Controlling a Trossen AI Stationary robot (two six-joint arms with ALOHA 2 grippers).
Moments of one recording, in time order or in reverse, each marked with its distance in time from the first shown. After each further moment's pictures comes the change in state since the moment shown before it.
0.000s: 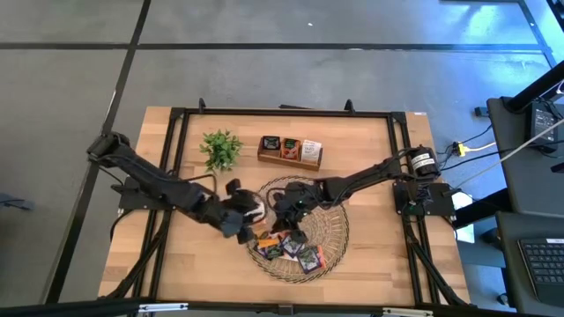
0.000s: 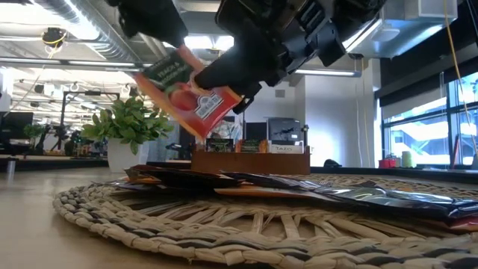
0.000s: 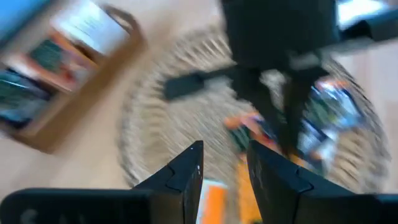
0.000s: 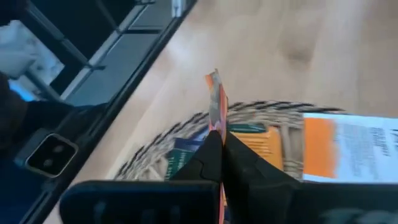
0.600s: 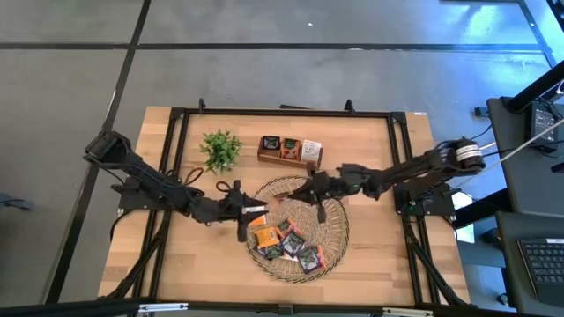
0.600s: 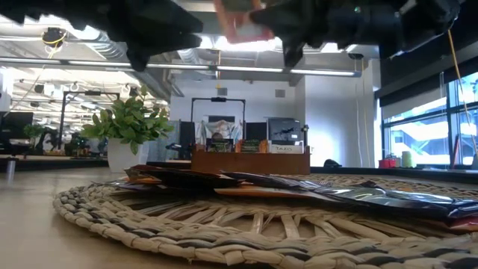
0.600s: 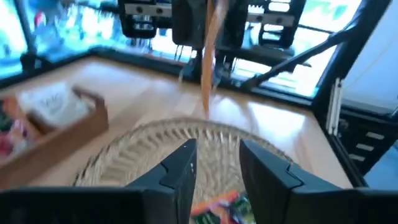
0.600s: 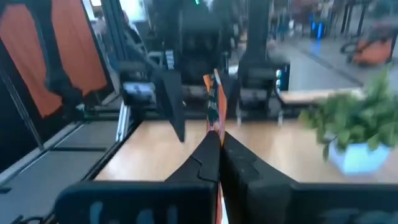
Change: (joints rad) left arm 0.009 -0.022 -0.531 1.184 -0.055 0.289; right arm -0.039 -0.400 -0.487 0.642 0.340 0.014
